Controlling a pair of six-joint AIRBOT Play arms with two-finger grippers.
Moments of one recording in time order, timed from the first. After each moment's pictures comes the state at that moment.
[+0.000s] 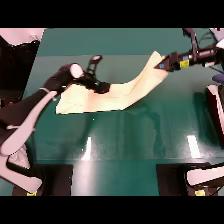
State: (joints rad) left arm -0.46 -1.75 1.54 1.10 -0.91 -1.49; right arm -0.09 -1.63 1.73 -0.57 1.50 1.17
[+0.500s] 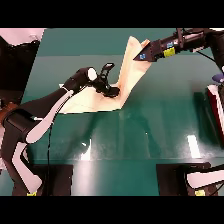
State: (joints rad) left arm -0.50 -1.90 1.67 1.07 -0.95 -1.49; right arm 0.12 -1.61 1.89 -0.57 1.50 1.22
